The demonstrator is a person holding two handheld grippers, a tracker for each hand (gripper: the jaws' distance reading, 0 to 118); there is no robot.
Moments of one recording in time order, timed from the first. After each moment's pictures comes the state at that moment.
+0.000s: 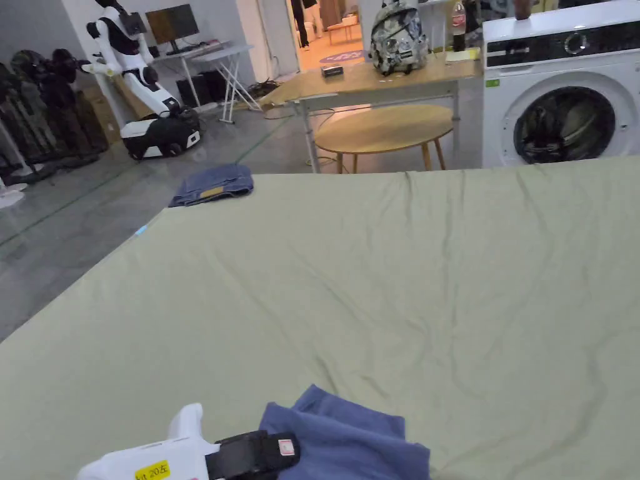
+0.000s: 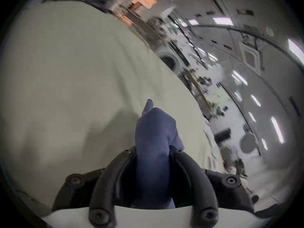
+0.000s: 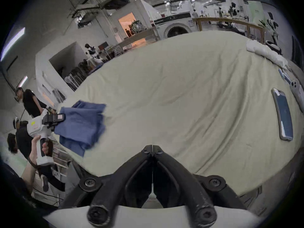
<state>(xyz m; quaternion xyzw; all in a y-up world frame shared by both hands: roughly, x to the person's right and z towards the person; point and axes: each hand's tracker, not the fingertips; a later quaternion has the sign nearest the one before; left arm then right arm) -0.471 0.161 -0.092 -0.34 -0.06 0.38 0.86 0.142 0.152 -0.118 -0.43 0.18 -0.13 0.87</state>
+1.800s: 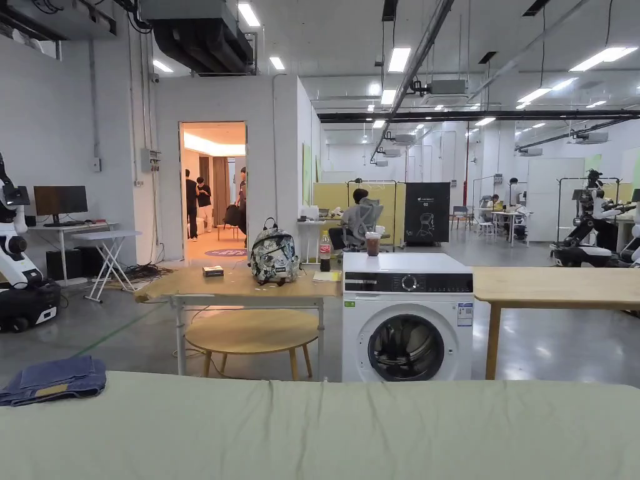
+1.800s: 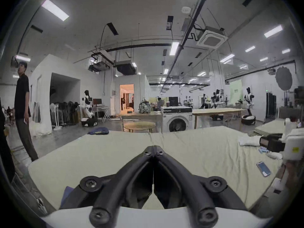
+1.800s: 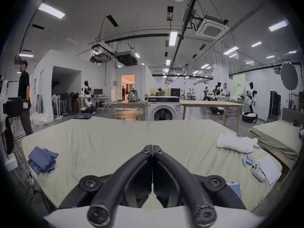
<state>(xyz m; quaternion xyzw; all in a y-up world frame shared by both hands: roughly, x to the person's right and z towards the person) -0.267 0.319 -0.032 -0.02 0.04 0.01 1.00 0.122 0.268 -0.098 -0.07 0.07 0.00 0.99</state>
